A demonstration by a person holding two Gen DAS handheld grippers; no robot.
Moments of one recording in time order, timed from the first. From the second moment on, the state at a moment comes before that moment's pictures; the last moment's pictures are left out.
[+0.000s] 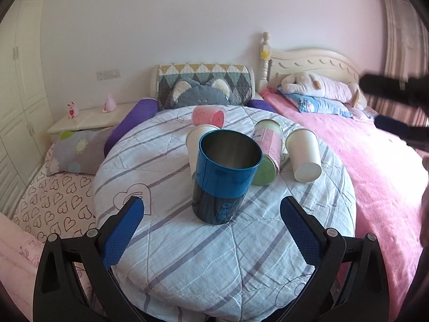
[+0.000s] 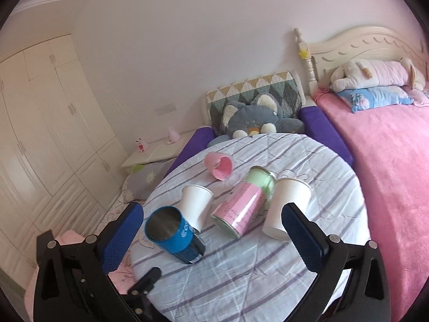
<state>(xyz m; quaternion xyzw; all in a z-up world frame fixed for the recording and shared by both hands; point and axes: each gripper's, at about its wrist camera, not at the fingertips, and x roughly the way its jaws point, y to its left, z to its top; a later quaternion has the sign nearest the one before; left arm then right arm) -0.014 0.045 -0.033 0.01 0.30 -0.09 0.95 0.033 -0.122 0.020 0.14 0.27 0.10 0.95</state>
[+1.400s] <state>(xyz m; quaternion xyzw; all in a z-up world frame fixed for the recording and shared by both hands) -0.053 0.019 -0.007 0.05 0.22 -0.01 0.97 -0.022 -0.134 -0.019 0.05 0.22 0.05 0.97</state>
